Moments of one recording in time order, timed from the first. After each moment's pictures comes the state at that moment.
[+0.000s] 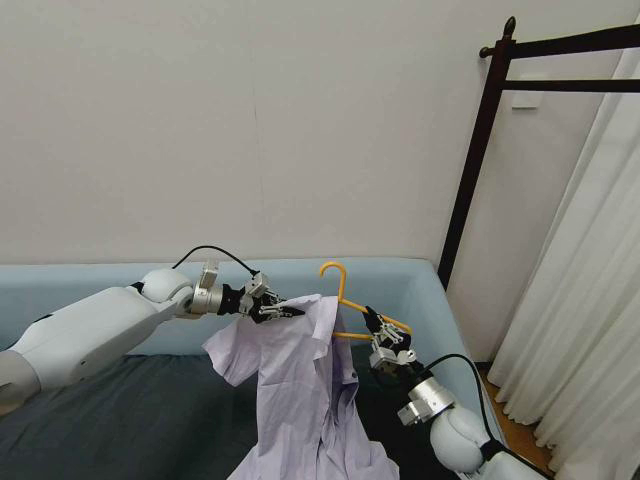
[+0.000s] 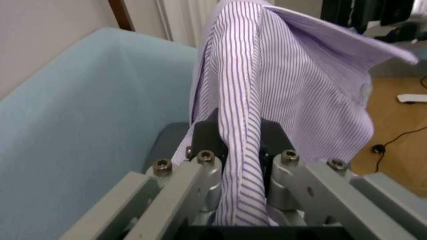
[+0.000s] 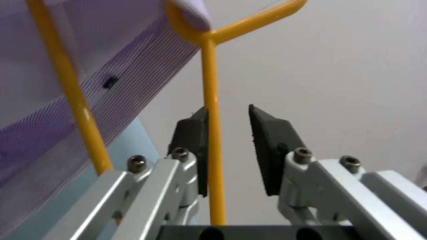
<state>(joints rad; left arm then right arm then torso) -0.21 -0.80 0.93 -1.11 -1.04 -0.10 0.96 -0.85 1.00 -0.06 1.61 -0.57 0.18 0.36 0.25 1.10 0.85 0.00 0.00</state>
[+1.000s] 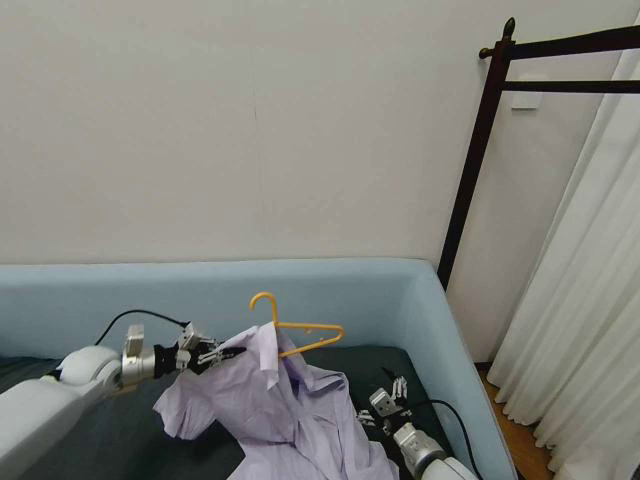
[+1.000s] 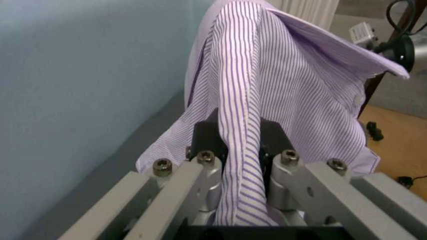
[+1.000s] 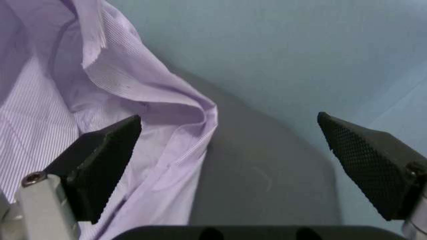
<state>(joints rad) 0.50 -0.57 0.30 -1.21 -0.95 -0.16 0.92 -0.89 1.06 -0.20 1.49 0.22 -0.14 0.21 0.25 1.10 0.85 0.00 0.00</state>
